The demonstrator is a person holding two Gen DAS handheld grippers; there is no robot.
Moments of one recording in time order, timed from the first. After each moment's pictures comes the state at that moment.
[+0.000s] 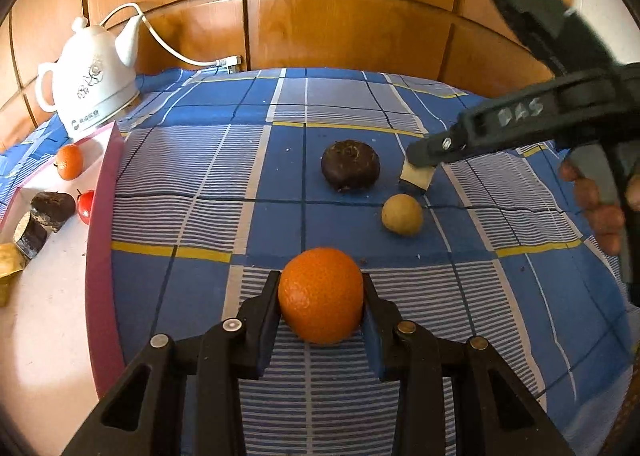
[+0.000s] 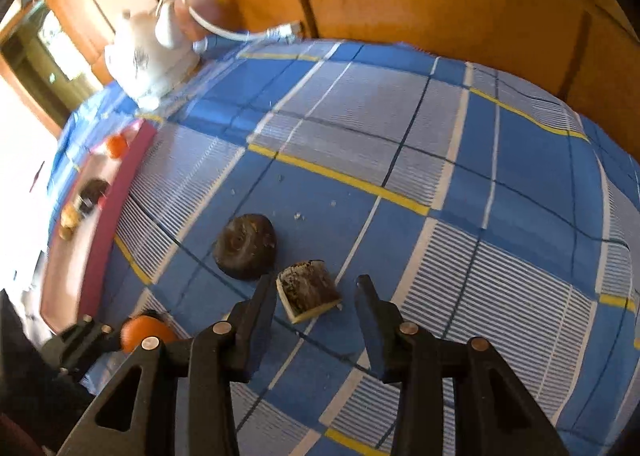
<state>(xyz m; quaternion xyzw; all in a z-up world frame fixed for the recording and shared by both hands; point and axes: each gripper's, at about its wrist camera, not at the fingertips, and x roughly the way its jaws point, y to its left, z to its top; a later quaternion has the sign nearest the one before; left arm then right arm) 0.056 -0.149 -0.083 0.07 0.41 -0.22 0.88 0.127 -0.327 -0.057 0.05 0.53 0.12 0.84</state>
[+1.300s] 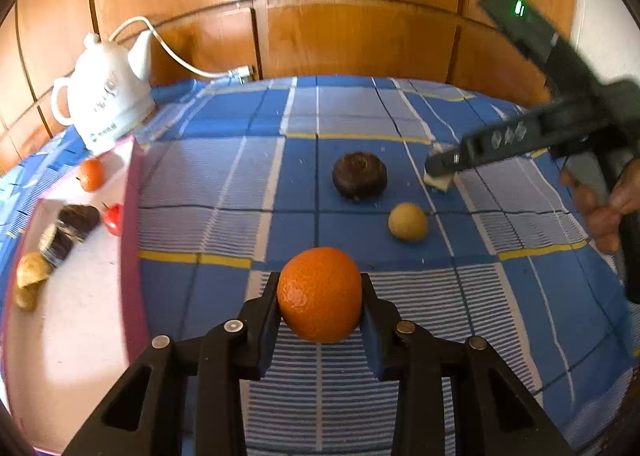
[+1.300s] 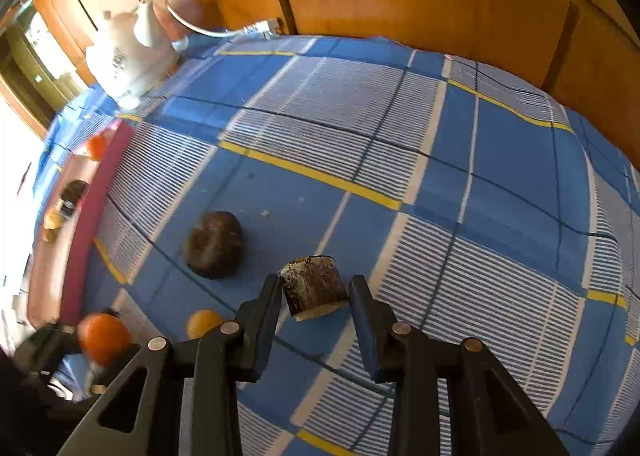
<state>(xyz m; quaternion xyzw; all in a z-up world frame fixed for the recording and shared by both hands) 0.050 -0.145 -0.061 0.09 0.40 -0.19 0.89 0.128 -0.341 -0.060 0.04 0.54 0.08 0.84</state>
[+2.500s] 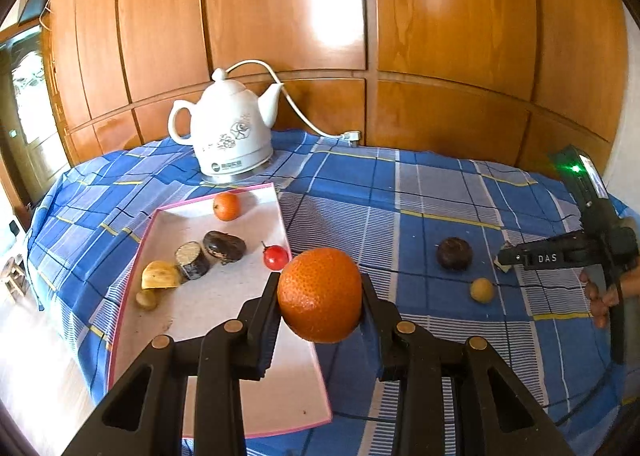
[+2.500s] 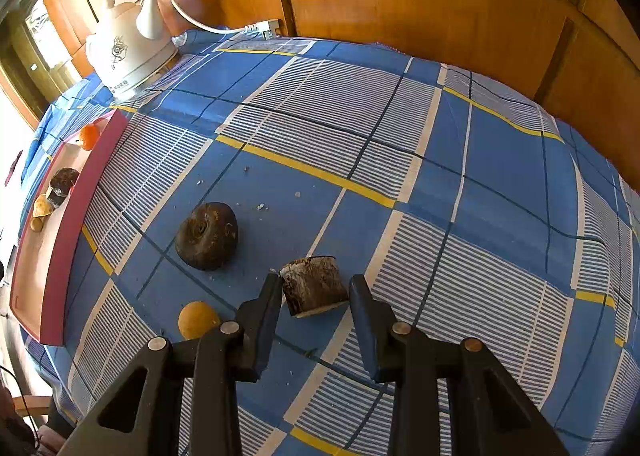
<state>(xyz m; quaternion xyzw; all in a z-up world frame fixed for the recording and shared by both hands) 0.027 -0.061 0.007 0.04 0.33 -0.07 0.94 0.121 -0.335 -0.059 0.02 0.52 0.07 0.85</state>
